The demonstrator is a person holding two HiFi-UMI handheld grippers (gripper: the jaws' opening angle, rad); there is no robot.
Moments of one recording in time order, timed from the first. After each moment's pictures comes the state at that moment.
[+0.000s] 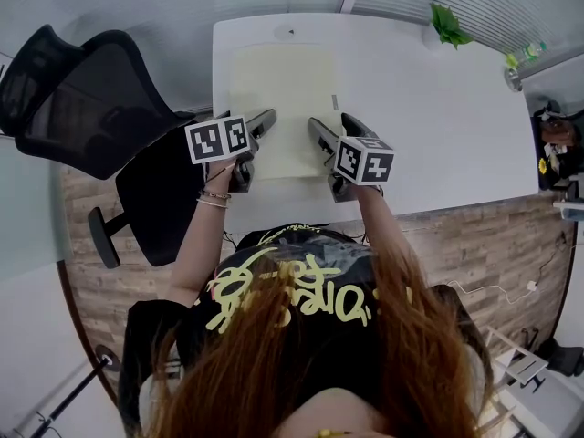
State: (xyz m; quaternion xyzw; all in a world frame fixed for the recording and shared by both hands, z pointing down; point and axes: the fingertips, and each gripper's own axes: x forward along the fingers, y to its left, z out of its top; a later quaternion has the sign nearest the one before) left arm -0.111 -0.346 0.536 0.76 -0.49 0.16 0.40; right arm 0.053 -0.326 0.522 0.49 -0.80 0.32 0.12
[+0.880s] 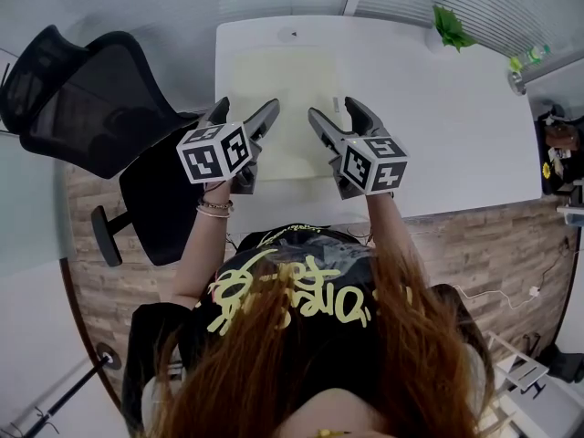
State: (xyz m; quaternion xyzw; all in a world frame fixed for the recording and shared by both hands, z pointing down) left arm -0.106 -0.350 0.451 0.80 -0.52 0.08 0.28; right arm 0.044 -0.333 0.447 0.47 -0.85 0.22 0.08
